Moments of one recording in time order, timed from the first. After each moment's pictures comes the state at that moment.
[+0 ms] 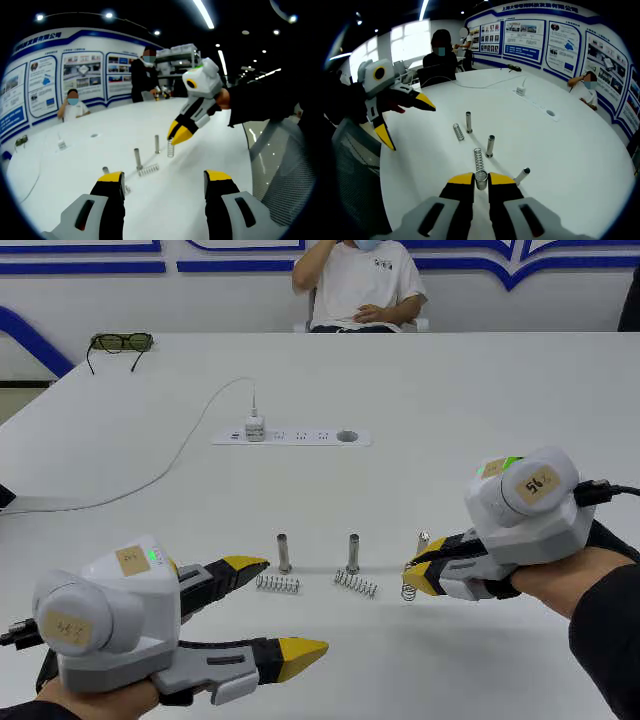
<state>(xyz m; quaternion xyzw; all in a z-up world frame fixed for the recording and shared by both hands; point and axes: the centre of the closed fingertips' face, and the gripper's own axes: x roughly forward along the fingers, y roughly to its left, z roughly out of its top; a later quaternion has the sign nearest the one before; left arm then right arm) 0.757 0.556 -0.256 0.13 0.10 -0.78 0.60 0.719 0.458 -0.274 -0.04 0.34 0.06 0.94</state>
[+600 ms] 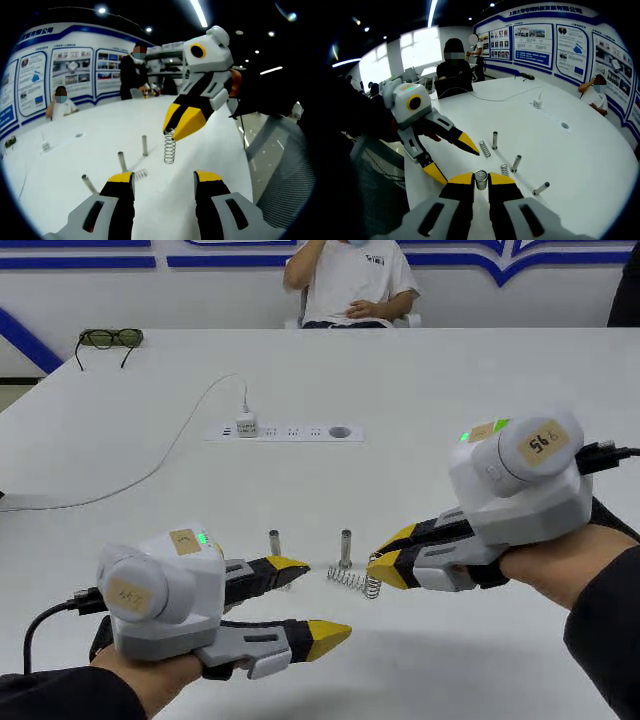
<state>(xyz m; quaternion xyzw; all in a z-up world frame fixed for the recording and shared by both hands) 0.732 0.530 -0.268 0.13 0.11 -0.81 0.56 0.724 0.511 -0.234 -0.02 0.33 0.11 0.94</state>
